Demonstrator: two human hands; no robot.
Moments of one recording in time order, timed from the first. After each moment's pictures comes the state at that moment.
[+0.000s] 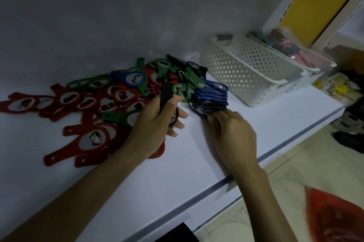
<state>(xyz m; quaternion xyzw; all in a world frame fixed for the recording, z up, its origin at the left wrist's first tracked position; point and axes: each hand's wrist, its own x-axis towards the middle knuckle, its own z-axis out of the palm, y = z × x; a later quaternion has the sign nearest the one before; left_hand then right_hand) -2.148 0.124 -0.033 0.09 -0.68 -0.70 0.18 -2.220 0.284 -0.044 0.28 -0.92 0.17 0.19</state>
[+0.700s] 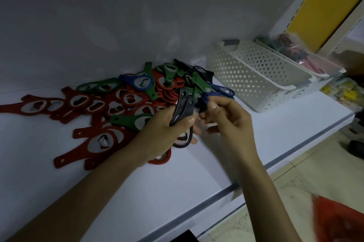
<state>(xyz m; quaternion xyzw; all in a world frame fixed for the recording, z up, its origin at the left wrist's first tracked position) -2.145 0.116 -0.033 0.04 -0.72 -0.69 0.06 -2.213 0.260 -0.025 0.20 -0.70 0.68 -0.05</state>
